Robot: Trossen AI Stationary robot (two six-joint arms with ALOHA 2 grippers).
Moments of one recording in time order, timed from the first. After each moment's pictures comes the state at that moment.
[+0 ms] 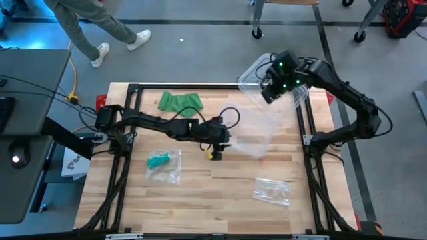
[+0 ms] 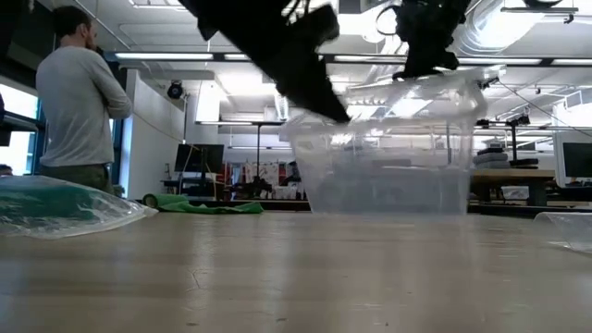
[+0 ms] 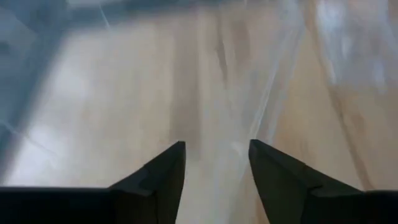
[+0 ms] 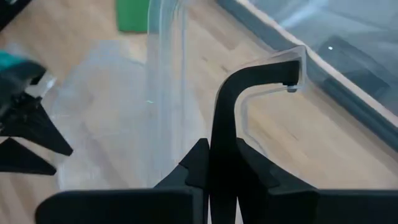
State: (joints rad) left arm -0.02 1.80 1.25 -0.12 -0.13 0.17; right arm -0.67 1.34 1.48 -1.14 -0.12 0.15
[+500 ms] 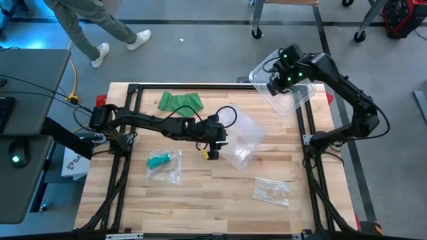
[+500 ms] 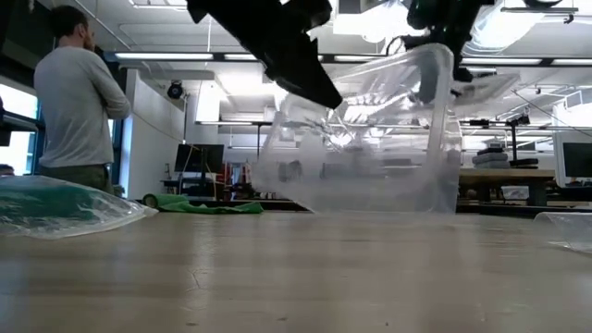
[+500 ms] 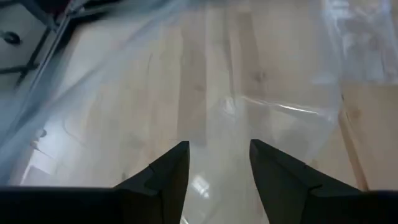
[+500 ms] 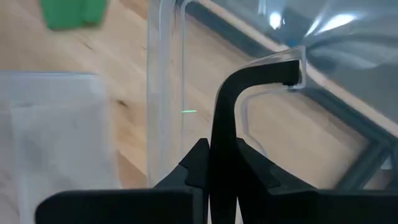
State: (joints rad) left arm -0.03 1.74 1.25 -0.19 -0.17 0.14; right arm -0.83 1.38 1.46 -1.19 -0.09 0.09
